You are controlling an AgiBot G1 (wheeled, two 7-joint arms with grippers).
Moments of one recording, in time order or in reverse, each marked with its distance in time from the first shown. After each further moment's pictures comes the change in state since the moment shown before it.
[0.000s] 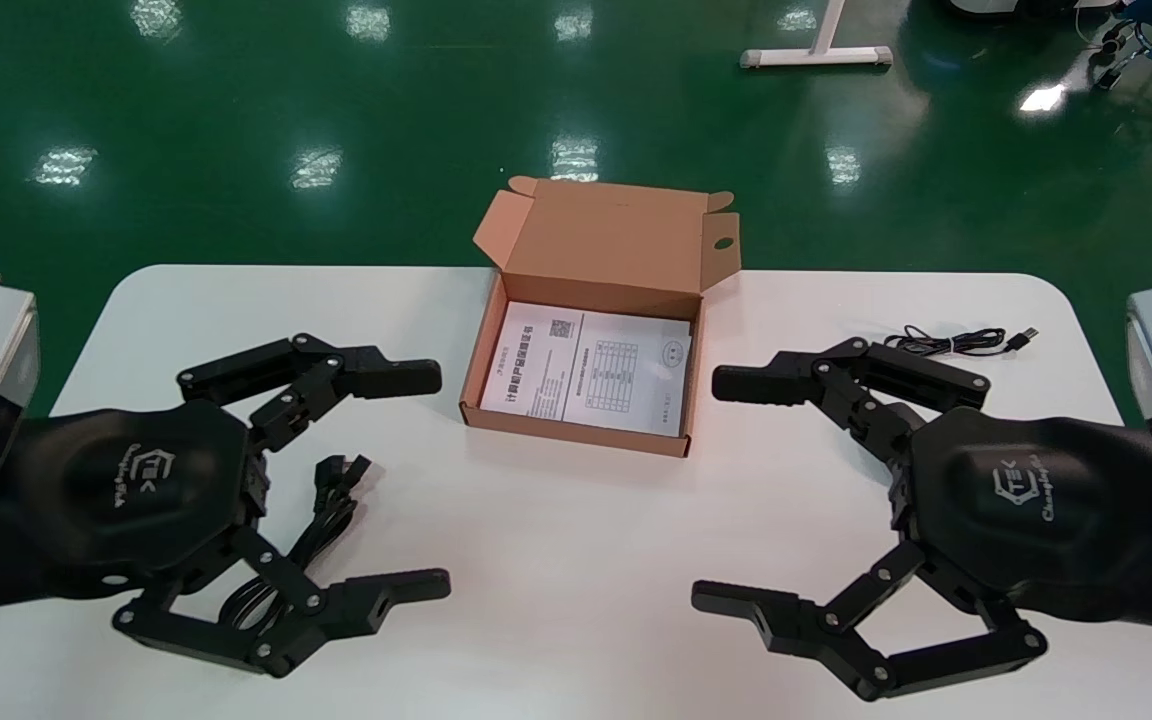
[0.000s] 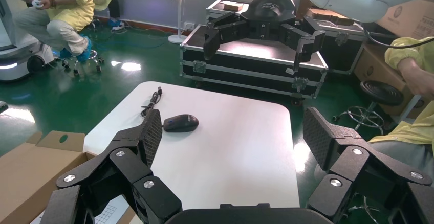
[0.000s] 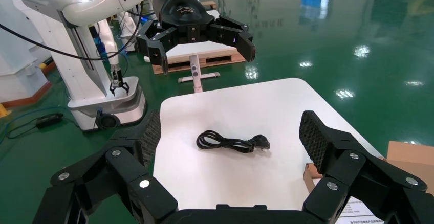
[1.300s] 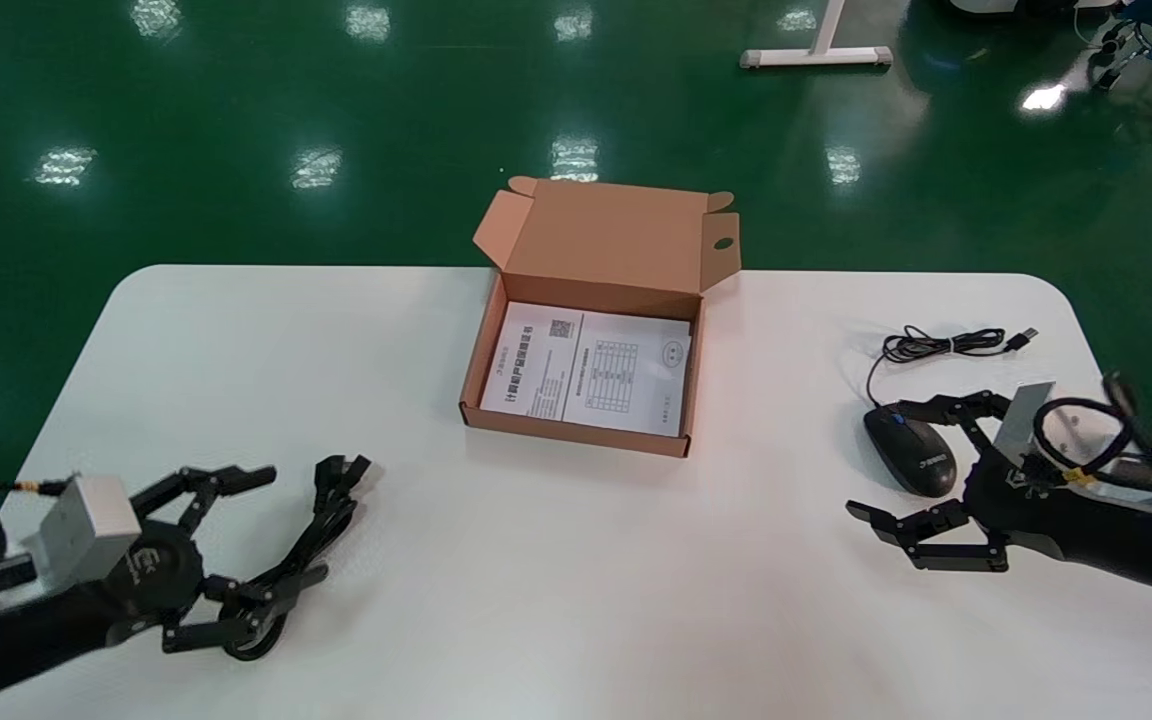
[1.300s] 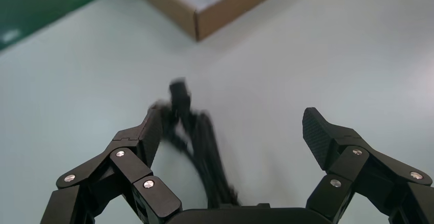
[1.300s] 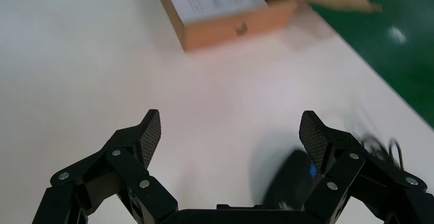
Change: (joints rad) left arm 0.478 -0.039 -0.114 0.190 0.133 -0.401 0.404; right arm -0.113 0.022 -0.047 -0.210 -0.429 0.412 -0.199
